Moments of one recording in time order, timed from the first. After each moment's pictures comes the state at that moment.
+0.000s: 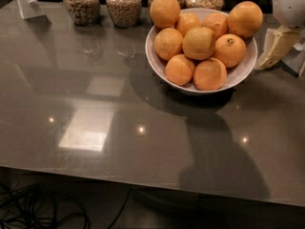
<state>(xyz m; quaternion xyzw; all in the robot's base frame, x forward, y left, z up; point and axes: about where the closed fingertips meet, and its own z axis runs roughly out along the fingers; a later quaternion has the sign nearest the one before) 0.569 -0.231 1.023 -0.70 0.60 -0.19 0.35</state>
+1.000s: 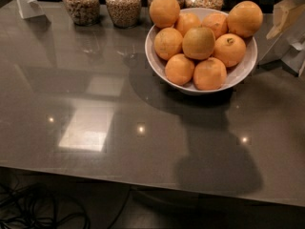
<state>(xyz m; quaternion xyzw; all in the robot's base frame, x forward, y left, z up) 0.616 -0.243 1.065 -0.77 0.43 -0.34 0.33</state>
